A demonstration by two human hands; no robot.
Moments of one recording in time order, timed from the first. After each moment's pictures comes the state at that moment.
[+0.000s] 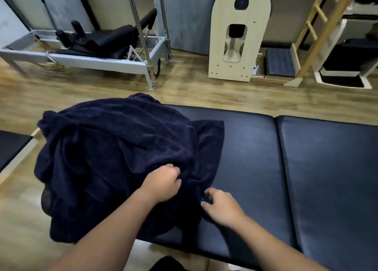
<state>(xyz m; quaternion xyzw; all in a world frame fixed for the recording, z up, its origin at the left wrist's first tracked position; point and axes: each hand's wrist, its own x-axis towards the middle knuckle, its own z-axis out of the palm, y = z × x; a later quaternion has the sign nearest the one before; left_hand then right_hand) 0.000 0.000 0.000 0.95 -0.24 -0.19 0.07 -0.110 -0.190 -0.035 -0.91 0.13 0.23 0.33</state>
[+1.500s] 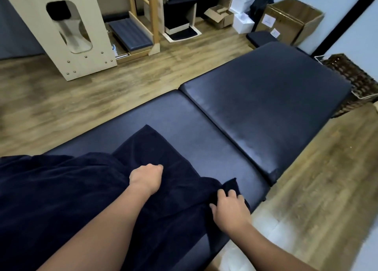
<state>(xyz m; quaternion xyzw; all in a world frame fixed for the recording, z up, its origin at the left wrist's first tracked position) 0.126 -0.110 -0.063 0.78 -0.55 -0.24 -0.15 -0.138 -0.126 -0.056 -0.79 0.57 0.20 0.13</state>
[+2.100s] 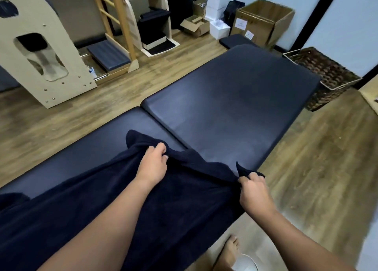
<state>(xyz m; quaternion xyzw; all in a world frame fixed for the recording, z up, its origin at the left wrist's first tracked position) 0.004 -0.238 -0.029 0.79 -0.50 -0.25 0.24 -0.307 -0.266 -0.047 -0.79 0.61 0.02 0.09</state>
